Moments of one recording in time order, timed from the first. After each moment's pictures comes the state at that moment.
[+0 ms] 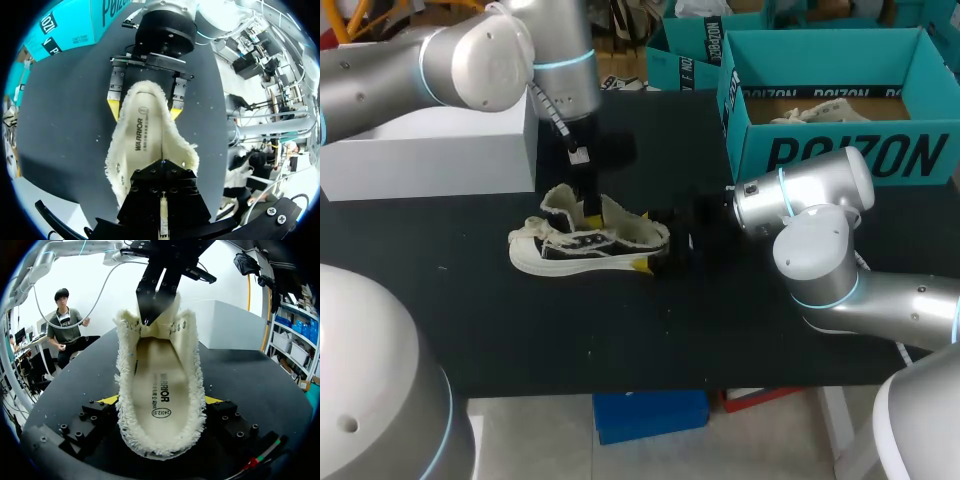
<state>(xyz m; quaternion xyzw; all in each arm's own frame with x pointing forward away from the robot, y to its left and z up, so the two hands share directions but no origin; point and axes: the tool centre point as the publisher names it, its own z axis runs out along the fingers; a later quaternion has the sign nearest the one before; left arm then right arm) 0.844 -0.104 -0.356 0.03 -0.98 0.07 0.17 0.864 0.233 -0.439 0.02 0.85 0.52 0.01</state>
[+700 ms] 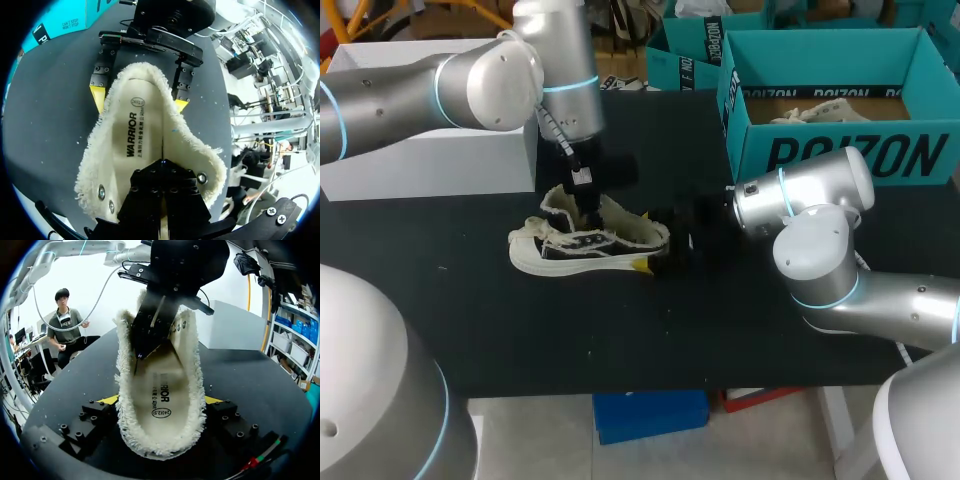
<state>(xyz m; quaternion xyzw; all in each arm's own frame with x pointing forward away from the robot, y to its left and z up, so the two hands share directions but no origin) 0.834 -0.106 -0.397 0.02 -0.97 0.07 0.21 0.864 0.233 -0.439 0.02 0.85 0.52 0.01</state>
